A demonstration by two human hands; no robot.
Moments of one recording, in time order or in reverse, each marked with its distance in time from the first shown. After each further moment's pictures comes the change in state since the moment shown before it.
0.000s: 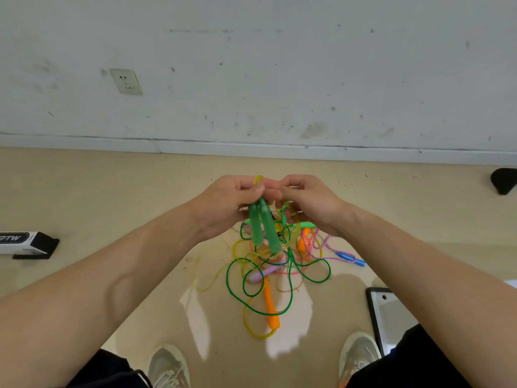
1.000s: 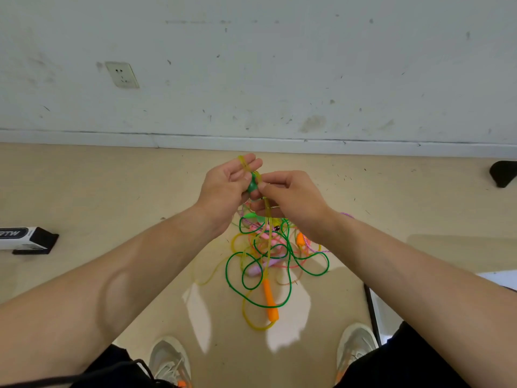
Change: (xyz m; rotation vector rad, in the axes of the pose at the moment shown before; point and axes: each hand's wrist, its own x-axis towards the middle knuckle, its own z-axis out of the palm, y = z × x) left_hand 0.005 -0.005 0.018 -0.111 0.411 0.104; right_hand -0.024 -0.013 0.039 0.156 0.063 -0.073
